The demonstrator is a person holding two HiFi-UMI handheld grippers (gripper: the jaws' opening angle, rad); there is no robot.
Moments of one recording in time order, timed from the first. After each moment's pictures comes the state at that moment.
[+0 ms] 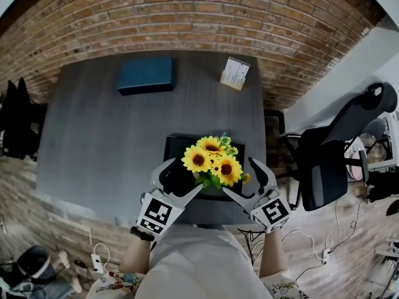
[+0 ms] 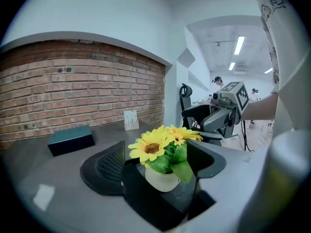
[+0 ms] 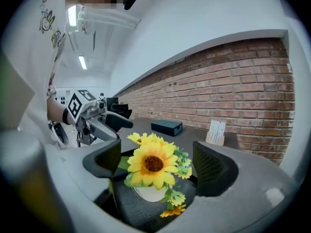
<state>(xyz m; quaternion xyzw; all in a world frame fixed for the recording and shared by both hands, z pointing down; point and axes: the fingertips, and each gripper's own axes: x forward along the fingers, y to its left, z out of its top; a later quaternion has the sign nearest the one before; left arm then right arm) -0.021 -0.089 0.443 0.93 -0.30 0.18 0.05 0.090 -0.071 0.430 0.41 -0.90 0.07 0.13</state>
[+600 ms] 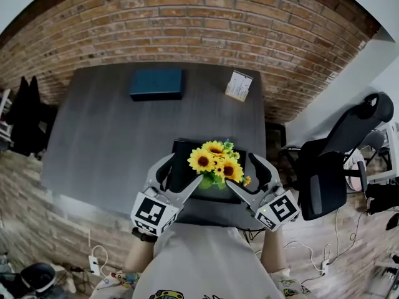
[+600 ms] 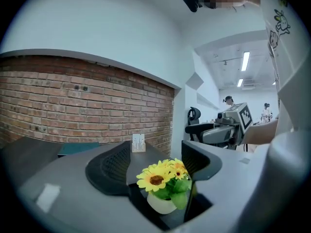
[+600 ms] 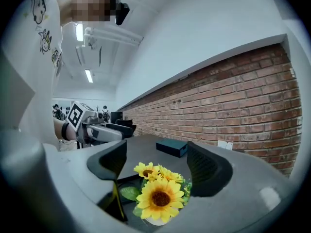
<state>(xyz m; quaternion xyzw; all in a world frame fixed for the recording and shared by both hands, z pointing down) -0.040 -0.091 0.354 0.93 -0.36 0.07 0.05 0.076 -0.076 0.354 0.39 -0.92 0.04 0.05</state>
